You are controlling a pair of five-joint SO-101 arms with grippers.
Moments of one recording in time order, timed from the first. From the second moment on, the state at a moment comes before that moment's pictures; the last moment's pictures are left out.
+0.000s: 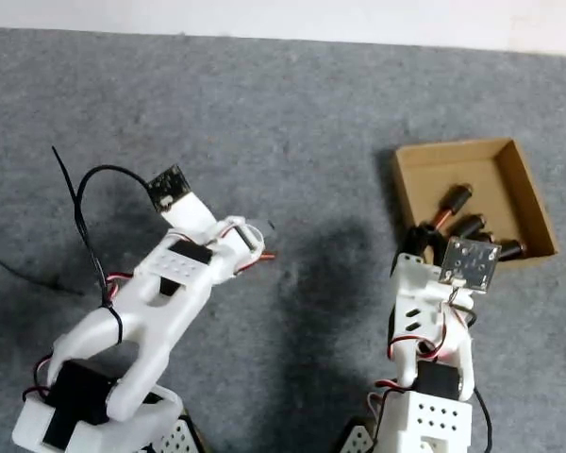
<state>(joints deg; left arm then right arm) 14.3 -12.5 54.1 29.1 60.1 4.8 -88.5 95.7 17.9 0.7</state>
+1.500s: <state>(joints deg) 12.4 -5.2 47.3 38.2 62.5 4.8 -88.5 95.7 17.9 1.1</state>
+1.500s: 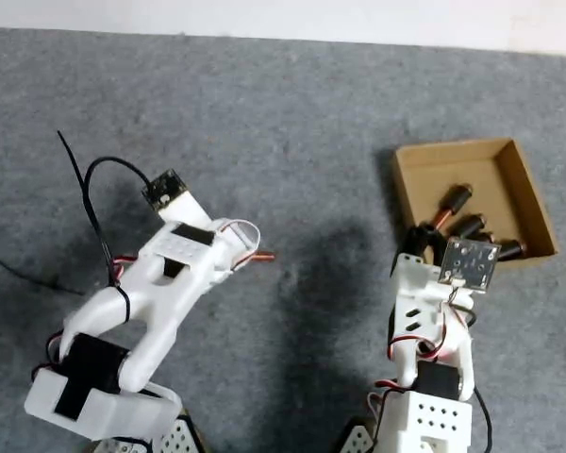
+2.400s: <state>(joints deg) 11.8 -10.2 47.4 37.5 54.9 4.2 -88.5 95.7 17.9 1.1</state>
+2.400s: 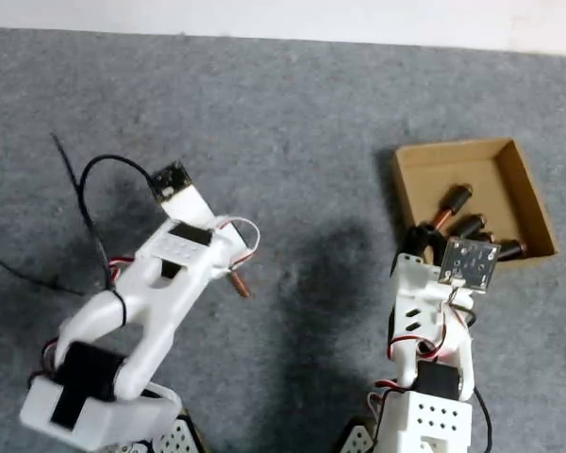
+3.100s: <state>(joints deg) 11.7 -66.4 84.8 16.7 46.8 -22.8 -88.5 95.8 17.9 18.1</state>
